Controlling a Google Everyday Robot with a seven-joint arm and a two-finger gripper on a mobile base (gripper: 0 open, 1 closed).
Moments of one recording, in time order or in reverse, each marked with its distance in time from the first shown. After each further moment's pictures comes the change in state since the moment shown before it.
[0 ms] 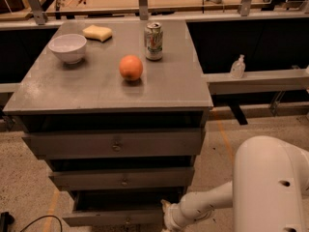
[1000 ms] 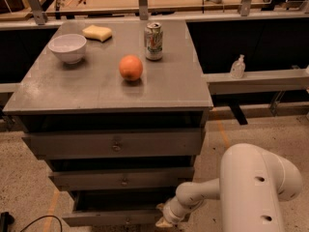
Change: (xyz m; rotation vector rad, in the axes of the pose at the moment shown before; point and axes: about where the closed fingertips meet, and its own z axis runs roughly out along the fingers) arm 0.027 -0.023 0.046 -0.142 0.030 -0.074
